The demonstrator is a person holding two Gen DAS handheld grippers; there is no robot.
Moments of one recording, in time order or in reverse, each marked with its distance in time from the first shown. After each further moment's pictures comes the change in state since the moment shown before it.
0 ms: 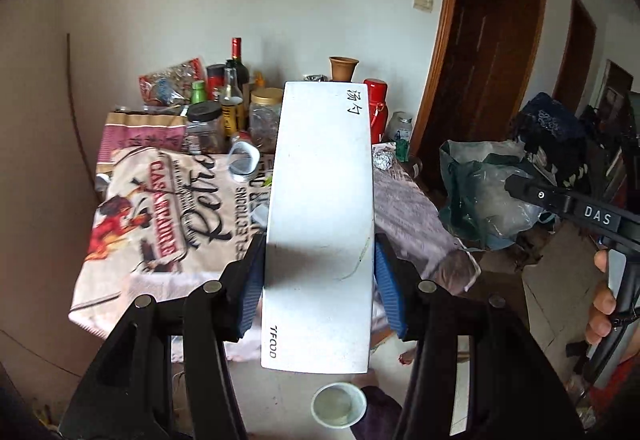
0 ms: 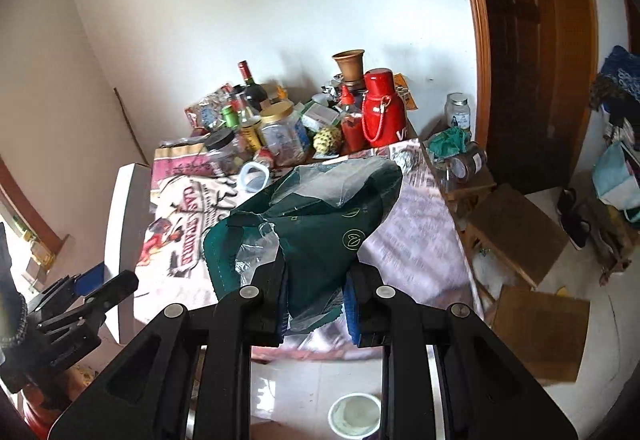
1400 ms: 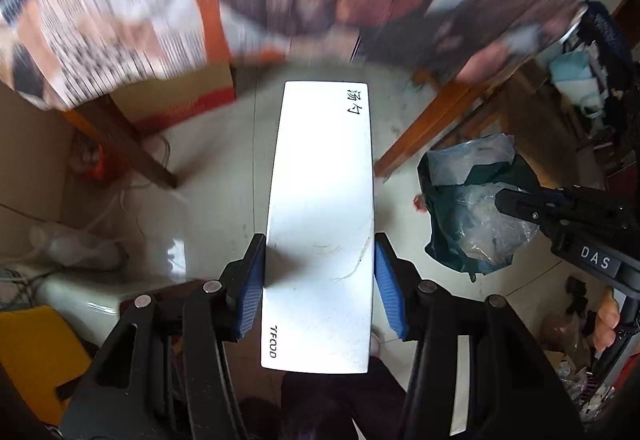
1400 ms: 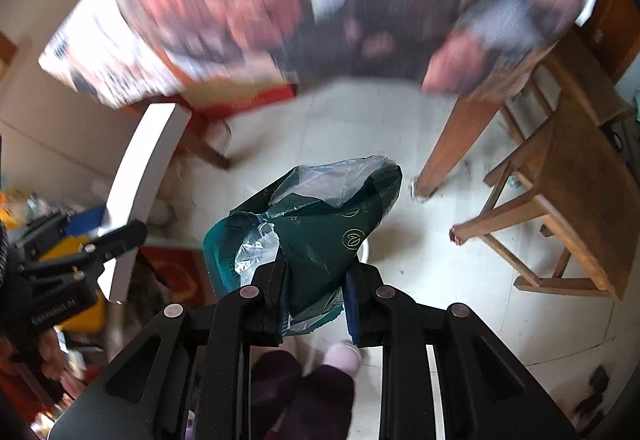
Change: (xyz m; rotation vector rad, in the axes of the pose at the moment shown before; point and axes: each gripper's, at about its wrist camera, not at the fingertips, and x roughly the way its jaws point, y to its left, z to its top) left arm 0.186 -0.015 -0.357 -0.150 0.572 0.040; right arm 0.169 -0.090 -0.314 -0.166 0.613 0.004
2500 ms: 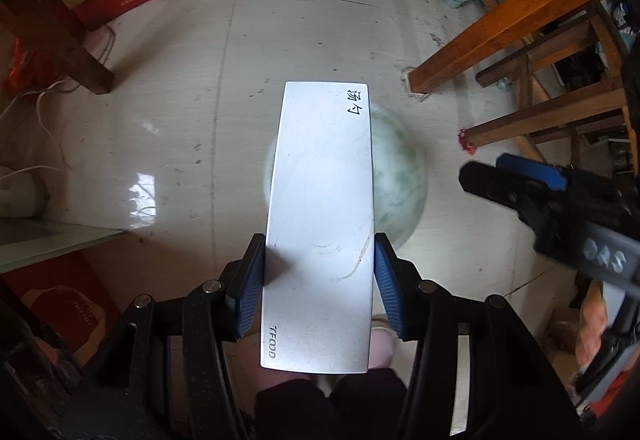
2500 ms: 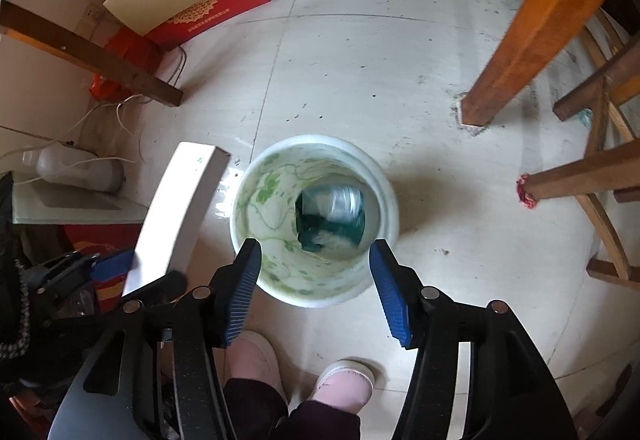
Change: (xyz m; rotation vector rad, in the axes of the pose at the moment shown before) left arm 0.271 0.025 -0.073 -0.090 0.223 -0.072; right arm 0.238 -0.051 -0.044 0.052 0.162 0.048
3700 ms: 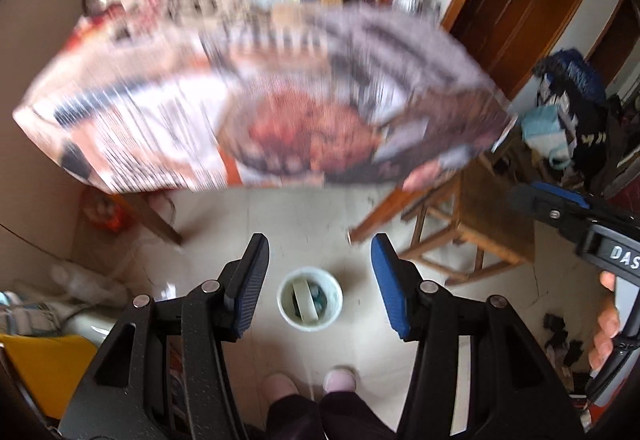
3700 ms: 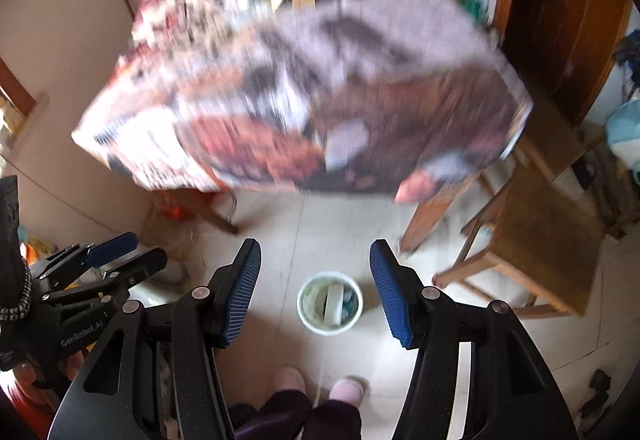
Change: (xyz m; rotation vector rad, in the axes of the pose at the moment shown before) left arm -0.473 -0.085 0.029 0.093 -0.472 0.016; right arm -0.413 0.108 0.032 -0.002 -0.421 -0.066
